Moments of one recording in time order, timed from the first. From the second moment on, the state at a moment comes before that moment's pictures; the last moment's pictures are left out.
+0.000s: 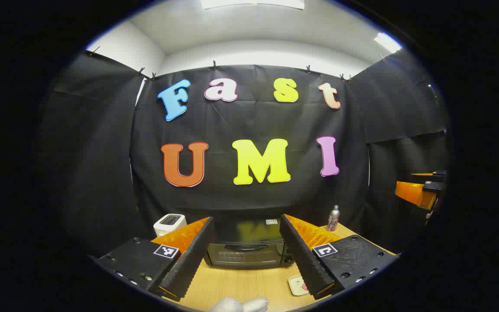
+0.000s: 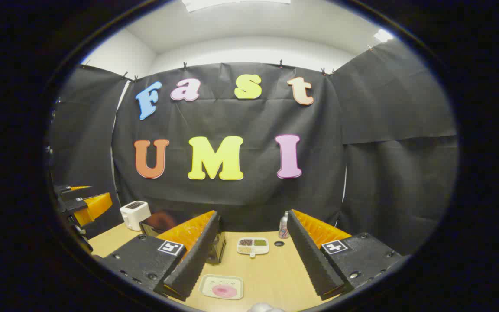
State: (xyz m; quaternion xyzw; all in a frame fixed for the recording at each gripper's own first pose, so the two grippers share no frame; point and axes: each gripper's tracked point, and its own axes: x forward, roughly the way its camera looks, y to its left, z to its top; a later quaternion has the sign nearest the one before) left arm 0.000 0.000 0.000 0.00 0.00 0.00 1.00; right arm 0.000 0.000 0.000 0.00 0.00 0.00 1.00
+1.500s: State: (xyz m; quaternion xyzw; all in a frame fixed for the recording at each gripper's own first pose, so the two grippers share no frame) left arm 0.121 -0.016 -0.076 0.01 0.03 -0.03 1.00; right arm -0.015 -0.028 -0.008 -0.02 0.04 -0.05 1.00
